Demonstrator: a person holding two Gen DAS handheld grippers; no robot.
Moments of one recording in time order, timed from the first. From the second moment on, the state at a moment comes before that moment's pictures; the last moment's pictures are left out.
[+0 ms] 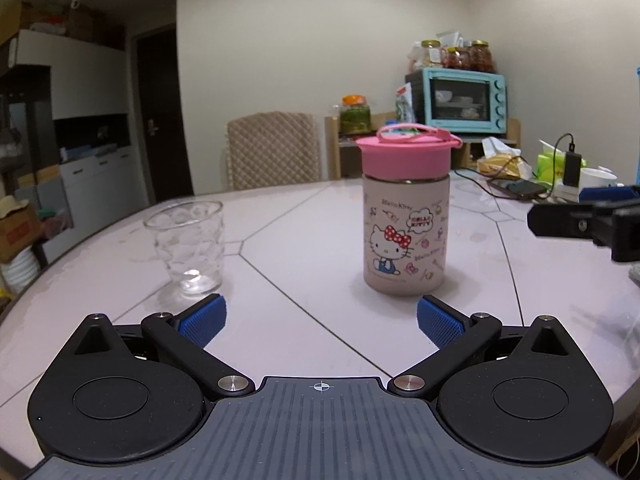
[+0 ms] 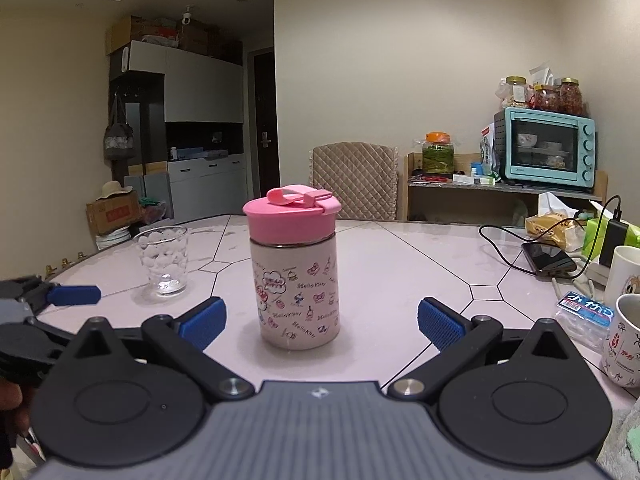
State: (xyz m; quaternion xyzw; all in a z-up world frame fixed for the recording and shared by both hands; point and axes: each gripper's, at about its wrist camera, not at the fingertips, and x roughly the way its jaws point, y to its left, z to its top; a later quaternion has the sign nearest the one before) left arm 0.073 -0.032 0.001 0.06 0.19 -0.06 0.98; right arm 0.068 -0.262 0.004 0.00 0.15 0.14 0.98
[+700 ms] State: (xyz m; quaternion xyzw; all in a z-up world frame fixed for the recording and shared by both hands) left arm 0.123 -0.032 -0.005 0.08 0.18 -0.16 0.97; right arm 0.104 -0.251 0.007 0.02 0.14 0.13 0.98
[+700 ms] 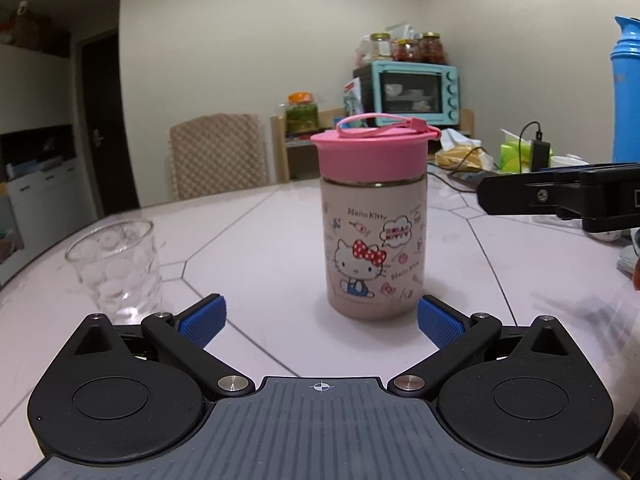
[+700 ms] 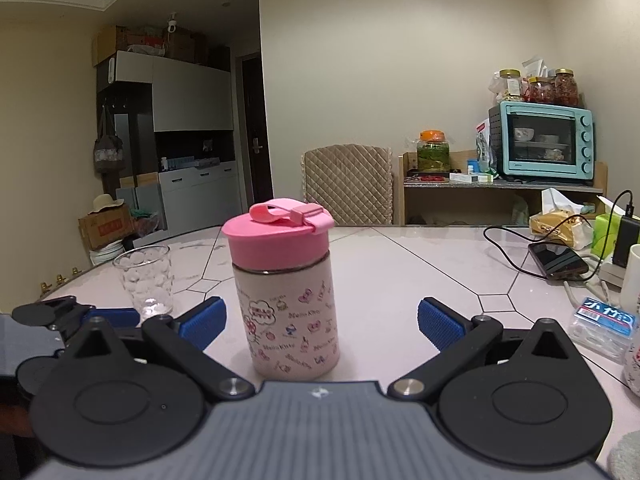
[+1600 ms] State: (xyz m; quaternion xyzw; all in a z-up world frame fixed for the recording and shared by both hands) left arm 0.214 -0.055 -0.008 0.10 0.16 -0.31 0.93; right arm 0.156 -0.229 0.024 0.01 0.14 0.16 0.98
